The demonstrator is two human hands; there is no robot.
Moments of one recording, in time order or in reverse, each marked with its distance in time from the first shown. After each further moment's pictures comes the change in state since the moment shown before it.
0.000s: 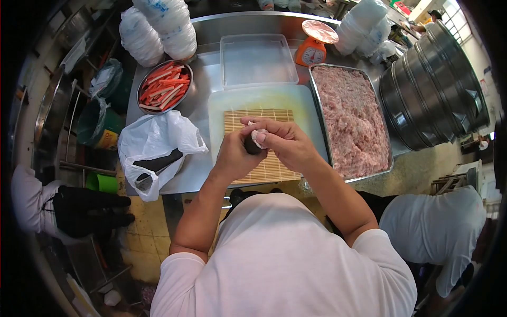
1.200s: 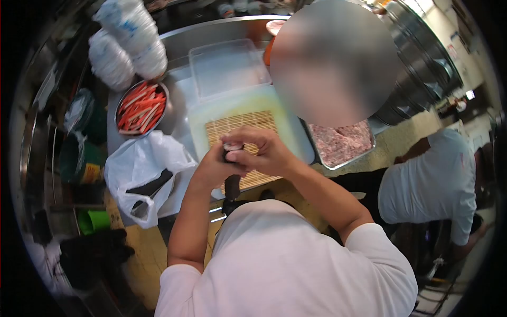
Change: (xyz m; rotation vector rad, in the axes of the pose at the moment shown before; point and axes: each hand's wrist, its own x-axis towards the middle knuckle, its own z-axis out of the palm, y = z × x) left_hand 0.000 -0.028 -0.033 -0.738 -0.351 -0.344; right_hand 0.004 0.017 0.017 -0.673 0.064 -0.209
